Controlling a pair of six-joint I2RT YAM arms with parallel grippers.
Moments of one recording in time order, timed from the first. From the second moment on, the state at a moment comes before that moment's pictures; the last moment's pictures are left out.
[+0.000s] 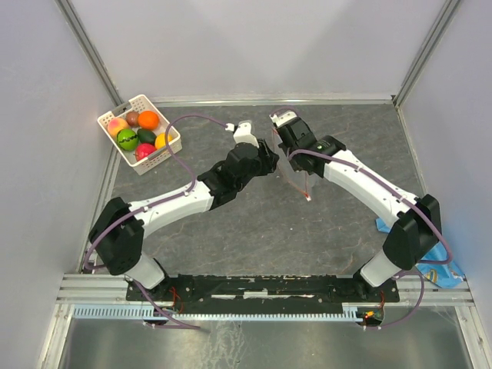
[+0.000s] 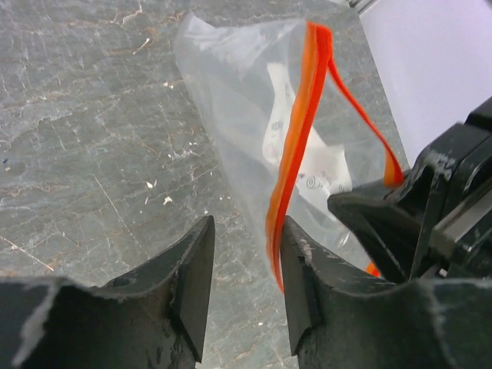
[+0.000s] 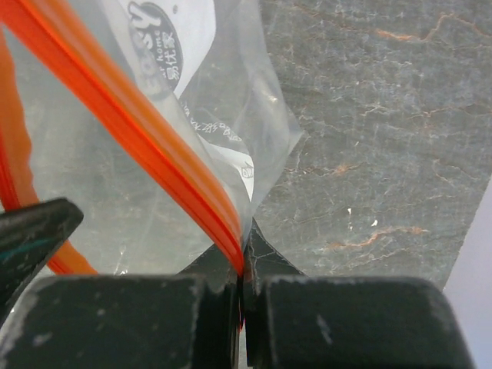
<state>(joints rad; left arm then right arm) -0.85 1.55 1.10 0.11 -0.33 -0.69 0.65 1.59 1.45 -0.76 0.46 0.03</state>
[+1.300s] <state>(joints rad) -0.82 1.52 1.00 0.15 -0.38 -0.97 0.80 1.46 1.14 -0.57 0.45 0.27</state>
